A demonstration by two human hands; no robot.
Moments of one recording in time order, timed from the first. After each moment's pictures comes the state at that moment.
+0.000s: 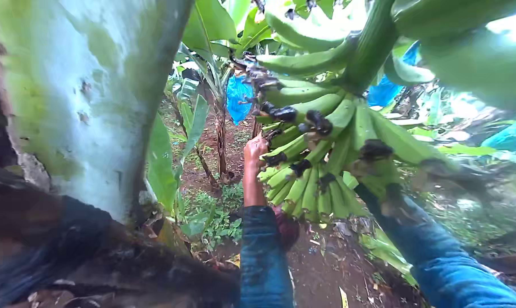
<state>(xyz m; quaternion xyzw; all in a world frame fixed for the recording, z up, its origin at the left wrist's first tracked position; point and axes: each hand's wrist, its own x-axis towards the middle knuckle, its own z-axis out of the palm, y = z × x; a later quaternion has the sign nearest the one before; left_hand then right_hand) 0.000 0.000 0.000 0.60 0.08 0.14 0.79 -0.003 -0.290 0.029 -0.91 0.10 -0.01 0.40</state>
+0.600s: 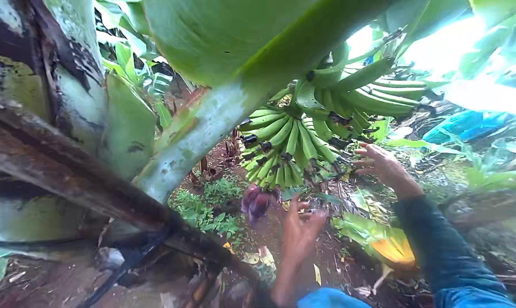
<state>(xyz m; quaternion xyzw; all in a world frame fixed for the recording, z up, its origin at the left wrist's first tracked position) -0.179 -0.094 0.073 0.64 -0.06 -0.08 0.76 -0.062 -0.424 0.151 -0.81 0.10 -0.05 0.57</state>
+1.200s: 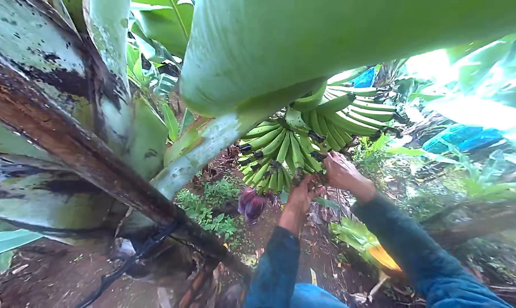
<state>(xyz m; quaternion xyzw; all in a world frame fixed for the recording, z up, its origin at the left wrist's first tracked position) -0.077 -0.161 0.106 0.36 0.06 -0.22 0.91 -0.060 -0.290 0.208 -1.00 0.01 0.05 0.03</state>
